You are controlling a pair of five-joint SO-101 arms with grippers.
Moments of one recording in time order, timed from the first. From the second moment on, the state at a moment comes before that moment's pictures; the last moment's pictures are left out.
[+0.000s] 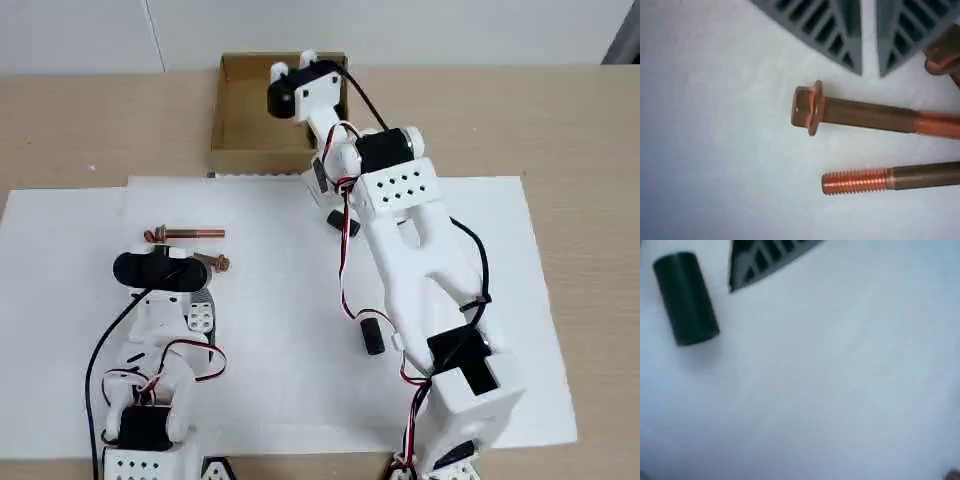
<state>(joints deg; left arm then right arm) -1.6 -103.6 96.6 50.7 1.3 -22.9 12.4 -19.2 76.9 12.6</state>
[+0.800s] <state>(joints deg) -1.6 -103.6 96.6 50.7 1.3 -19.1 26.7 -19.5 81.1 32.7</state>
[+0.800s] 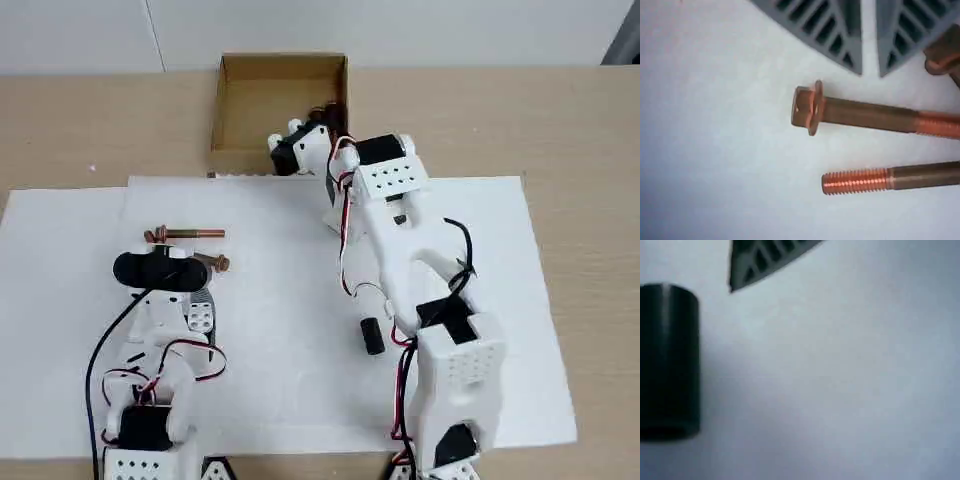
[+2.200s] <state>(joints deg) -1.6 -103.6 96.6 50.7 1.3 -20.8 29.8 -30.3 94.3 21.2</state>
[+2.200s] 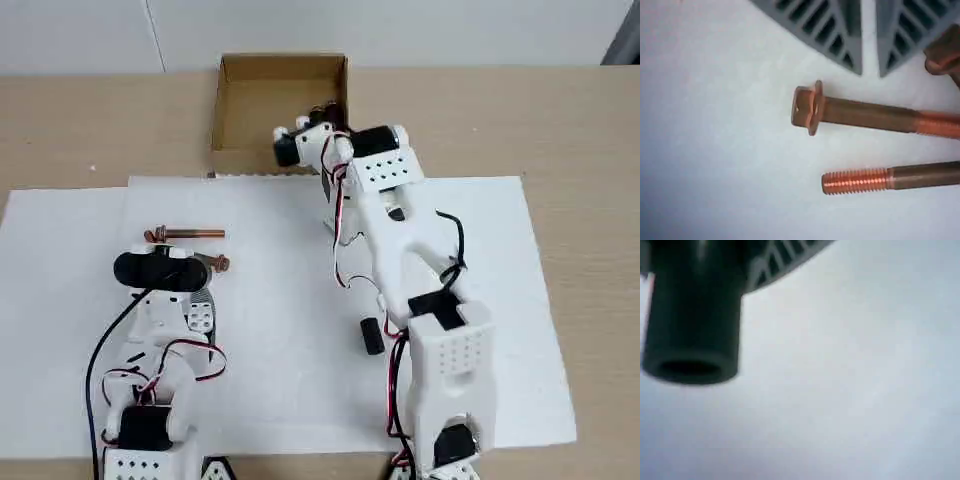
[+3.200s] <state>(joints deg) -1.6 -102.0 83.7 59.4 0.0 -18.9 -21.5 15.9 96.9 -3.2</state>
